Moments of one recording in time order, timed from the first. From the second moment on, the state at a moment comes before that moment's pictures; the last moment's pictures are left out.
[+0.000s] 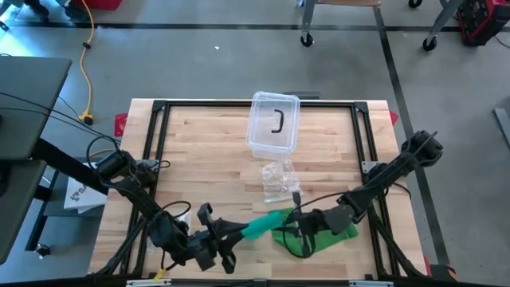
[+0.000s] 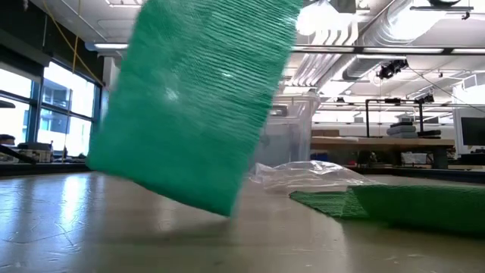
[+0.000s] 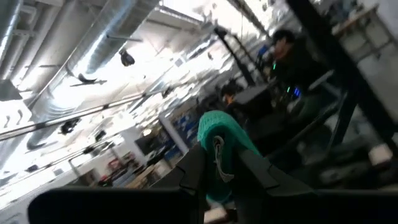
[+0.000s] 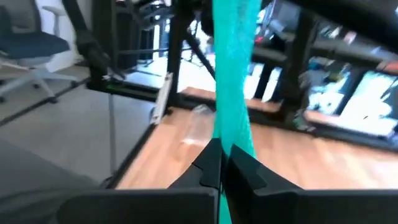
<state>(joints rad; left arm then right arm) -0.81 1.82 1.20 1.28 -1.00 1.16 0.65 1.54 0.90 0.46 0.49 -0.08</state>
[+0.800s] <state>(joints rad) -0.85 1.82 1.20 1.29 -0.87 1.01 0.84 1.50 1.24 -0.11 0.89 -0.42</state>
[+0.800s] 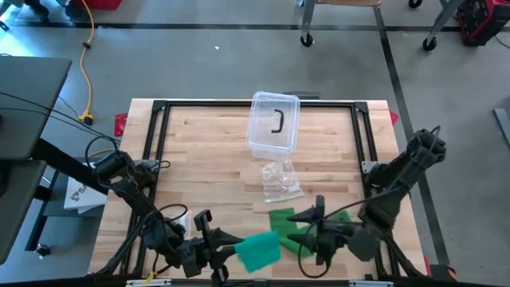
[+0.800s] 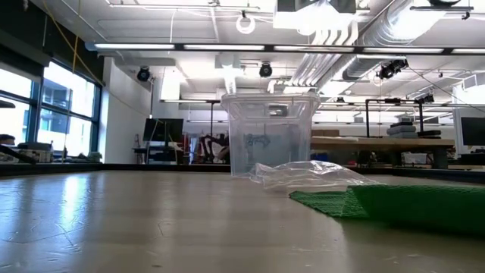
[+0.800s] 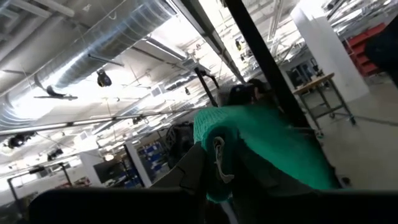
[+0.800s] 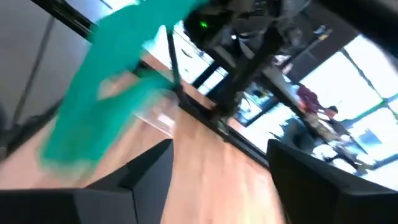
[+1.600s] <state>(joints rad) -0.88 1.69 1.06 1.07 -0.59 0.33 0.84 1.50 1.26 0.21 0.46 -0.65</state>
